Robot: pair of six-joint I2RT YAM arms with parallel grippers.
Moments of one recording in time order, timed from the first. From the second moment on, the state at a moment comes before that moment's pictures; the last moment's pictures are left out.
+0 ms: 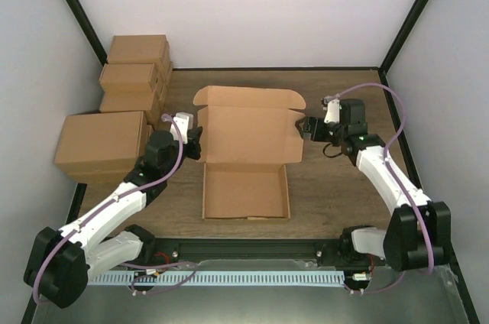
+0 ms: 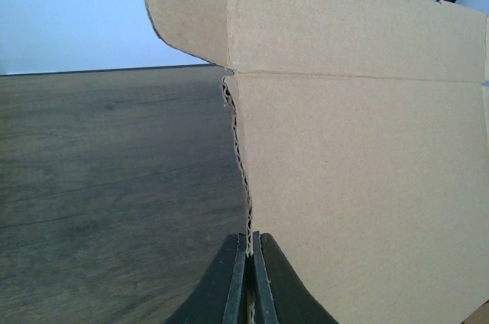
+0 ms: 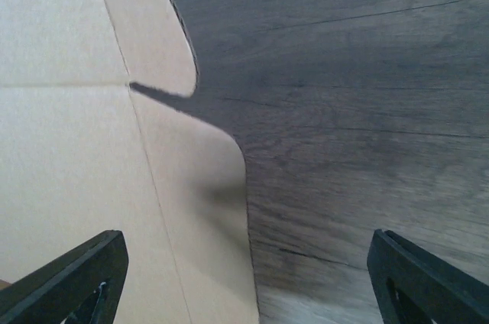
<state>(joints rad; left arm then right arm) -0.49 1.02 0.54 0.19 -0.01 -0.21 0.14 1.21 0.84 -0.31 -0.38 0.27</state>
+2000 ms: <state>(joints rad) -0.18 0.97 0.85 -0.45 0.36 -0.42 0.35 1.41 1.19 -0.37 -0.24 -0.03</state>
